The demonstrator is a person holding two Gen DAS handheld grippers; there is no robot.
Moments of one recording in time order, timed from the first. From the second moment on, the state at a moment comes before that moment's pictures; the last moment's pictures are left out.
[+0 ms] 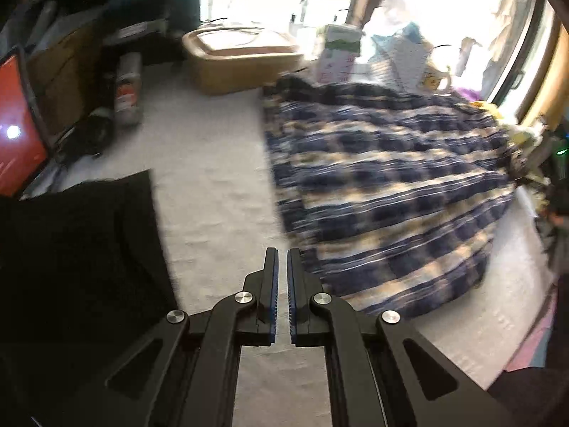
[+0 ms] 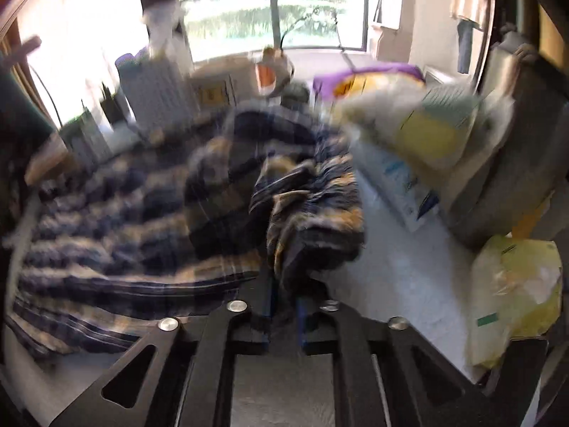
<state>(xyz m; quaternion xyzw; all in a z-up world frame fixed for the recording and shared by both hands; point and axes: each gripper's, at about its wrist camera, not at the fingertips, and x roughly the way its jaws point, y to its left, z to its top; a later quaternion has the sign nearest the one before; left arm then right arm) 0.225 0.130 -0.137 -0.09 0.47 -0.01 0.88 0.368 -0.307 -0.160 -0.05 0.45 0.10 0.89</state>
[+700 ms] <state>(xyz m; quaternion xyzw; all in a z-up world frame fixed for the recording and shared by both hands) 0.250 0.114 -0.162 -0.04 0.45 0.01 0.89 0.315 -0.288 -0.130 -0.06 0.35 0.08 0.93</state>
